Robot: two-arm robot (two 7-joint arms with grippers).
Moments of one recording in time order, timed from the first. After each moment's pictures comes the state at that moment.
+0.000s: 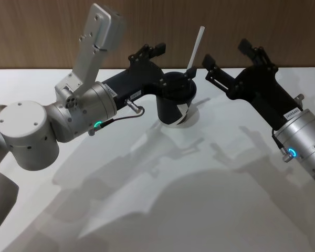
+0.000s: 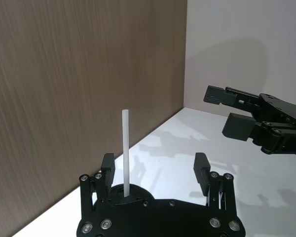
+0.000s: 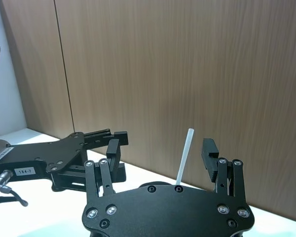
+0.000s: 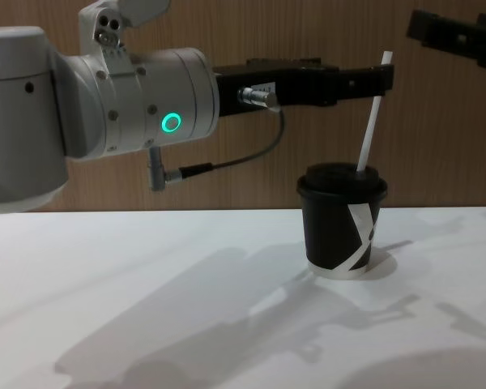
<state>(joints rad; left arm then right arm) -0.52 0.28 0.55 -1.54 -0.44 0.13 -0.42 0.09 0.41 -0.19 -1.85 0.47 -0.01 0.30</state>
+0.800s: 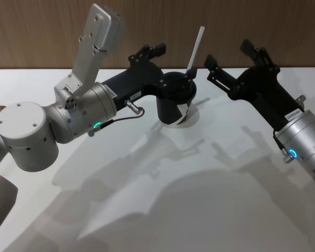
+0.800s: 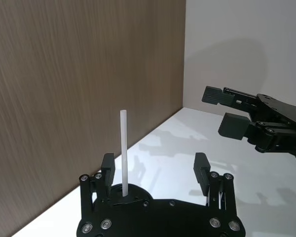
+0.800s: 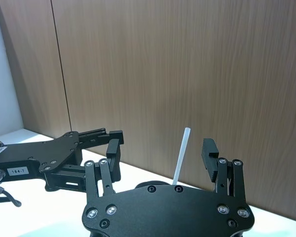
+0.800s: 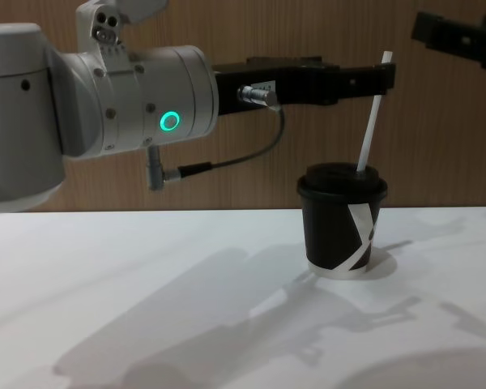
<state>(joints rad) -0.51 0.28 0.54 -1.56 -0.44 0.13 -0.42 0.08 0.40 -0.19 -1.85 0.46 -0.01 0.29</state>
